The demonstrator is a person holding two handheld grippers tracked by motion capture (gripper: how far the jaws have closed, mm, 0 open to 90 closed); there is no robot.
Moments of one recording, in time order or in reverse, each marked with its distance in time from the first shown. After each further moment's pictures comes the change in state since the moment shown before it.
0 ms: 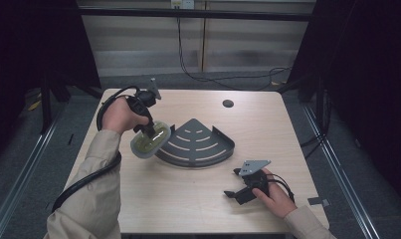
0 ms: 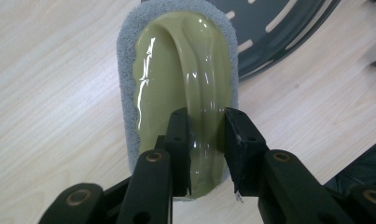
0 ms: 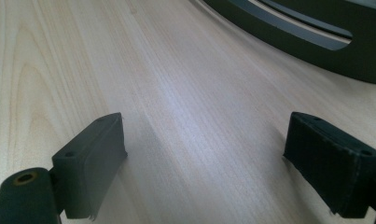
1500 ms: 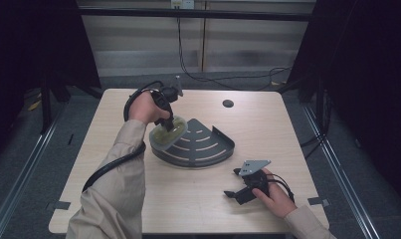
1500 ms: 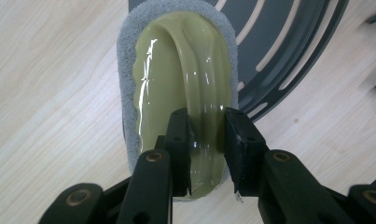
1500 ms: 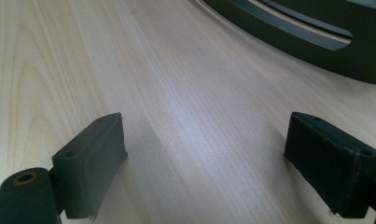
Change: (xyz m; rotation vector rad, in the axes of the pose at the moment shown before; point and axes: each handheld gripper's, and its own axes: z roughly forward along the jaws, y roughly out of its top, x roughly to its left) left arm -0.019 0.058 0.026 0.010 0.006 0.124; right arm 0.000 0.000 0.000 0.000 0.001 0.000
